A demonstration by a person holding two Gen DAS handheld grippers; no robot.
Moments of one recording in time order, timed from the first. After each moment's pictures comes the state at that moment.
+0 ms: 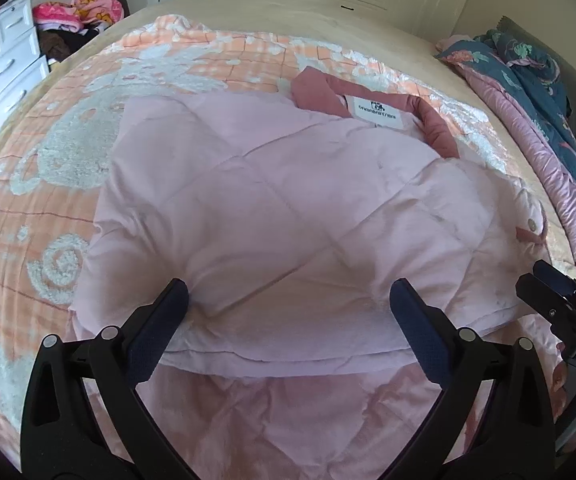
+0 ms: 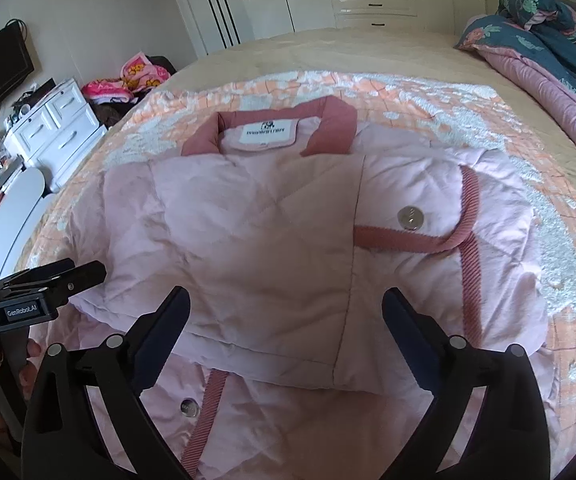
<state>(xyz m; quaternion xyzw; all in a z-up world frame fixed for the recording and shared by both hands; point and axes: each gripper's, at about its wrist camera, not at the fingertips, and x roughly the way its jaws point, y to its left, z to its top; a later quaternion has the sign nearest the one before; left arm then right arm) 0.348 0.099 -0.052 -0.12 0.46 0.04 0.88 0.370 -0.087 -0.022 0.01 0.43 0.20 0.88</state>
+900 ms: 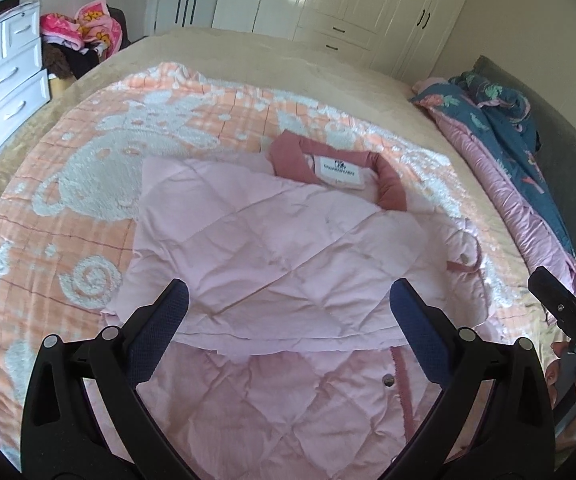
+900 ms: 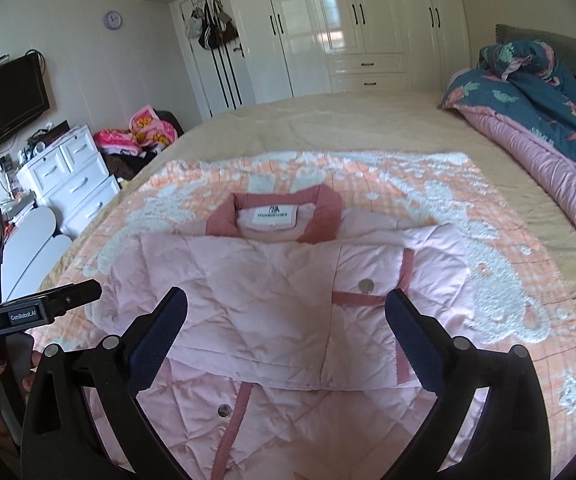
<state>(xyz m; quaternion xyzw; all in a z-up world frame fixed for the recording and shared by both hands) 0.308 0.105 0.023 -0.15 0.40 0.01 0.91 0.319 -0.117 0.068 0.03 0.32 0.20 0.93</state>
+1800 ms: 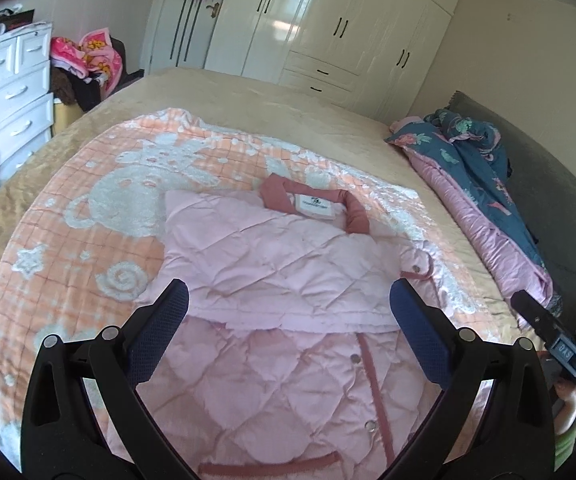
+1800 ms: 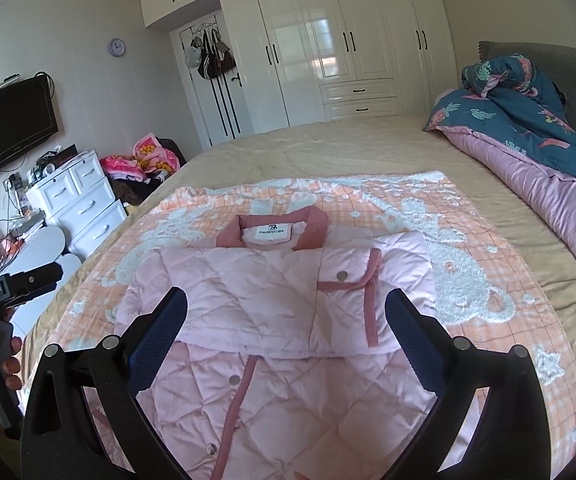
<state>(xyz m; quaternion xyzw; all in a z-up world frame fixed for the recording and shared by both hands) 0.223 0.111 0.073 -0.16 0.33 0.00 0.93 0.244 -0.156 0.093 0.05 0.28 0.19 0.94</state>
